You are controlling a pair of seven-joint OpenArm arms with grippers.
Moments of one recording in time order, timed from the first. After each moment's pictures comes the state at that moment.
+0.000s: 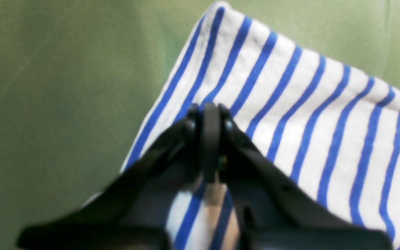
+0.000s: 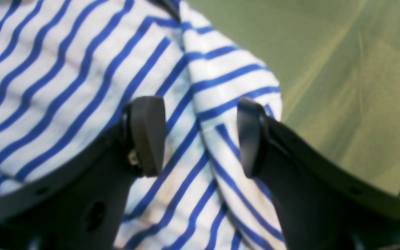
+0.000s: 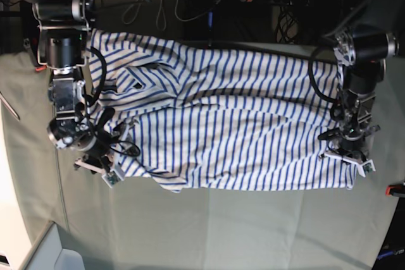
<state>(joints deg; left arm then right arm) -29.8 -16.1 -9.8 17.5 -13.6 0.3 -9.1 15.8 8.1 6.6 59.1 -16.8 37.9 -19.8</state>
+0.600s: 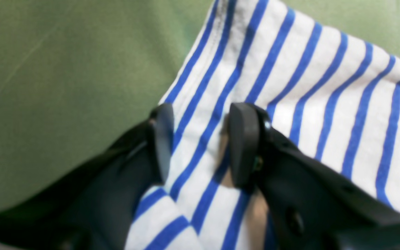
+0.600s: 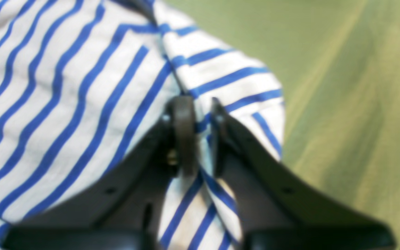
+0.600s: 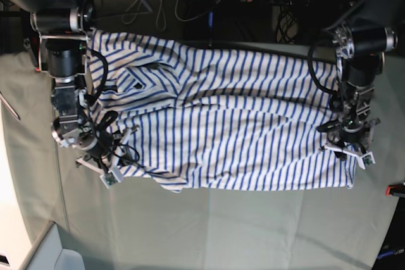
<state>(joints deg) -27.5 -16.1 -9.8 17.6 -13.6 0.4 -11.1 19.2 8.3 6.9 48.6 -16.8 35.2 -11.1</state>
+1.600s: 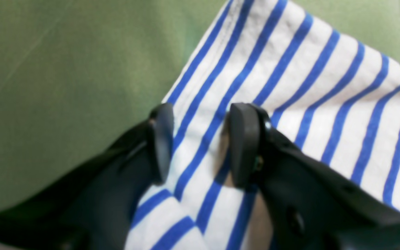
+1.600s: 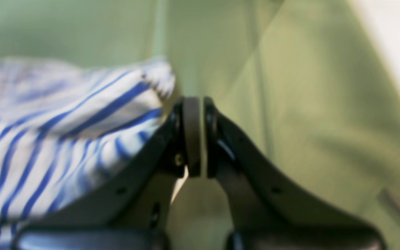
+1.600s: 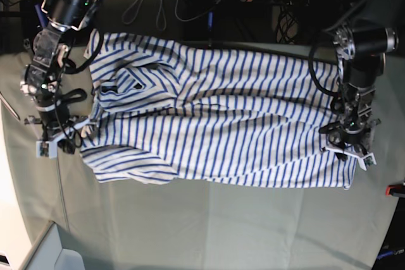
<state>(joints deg) -27.9 -16.3 -10.2 18.0 -14.0 0.5 -9.7 3.1 1.1 33.4 74.8 -10.5 30.2 -12.1</state>
